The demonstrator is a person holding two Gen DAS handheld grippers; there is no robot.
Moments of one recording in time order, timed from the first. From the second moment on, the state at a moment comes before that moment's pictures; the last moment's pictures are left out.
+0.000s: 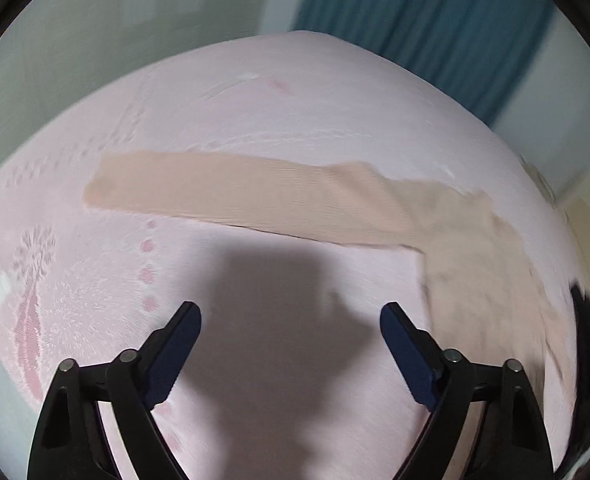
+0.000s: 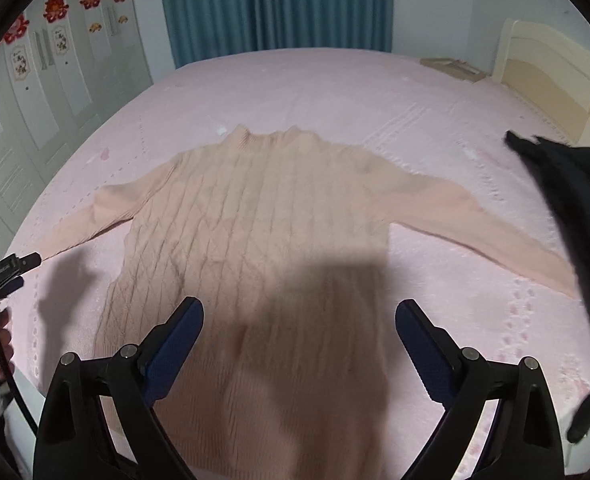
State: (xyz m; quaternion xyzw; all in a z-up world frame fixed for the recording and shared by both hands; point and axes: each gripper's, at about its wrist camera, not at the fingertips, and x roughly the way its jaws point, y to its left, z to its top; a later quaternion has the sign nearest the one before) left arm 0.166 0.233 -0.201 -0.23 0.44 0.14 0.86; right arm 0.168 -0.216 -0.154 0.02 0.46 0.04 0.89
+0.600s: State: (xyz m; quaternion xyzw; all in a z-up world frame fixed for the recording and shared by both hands) left arm 0.184 0.380 -0.267 -0.41 0.31 0.25 0.82; right arm 0.203 -0.217 -0.200 0.02 0.47 0.02 0.88
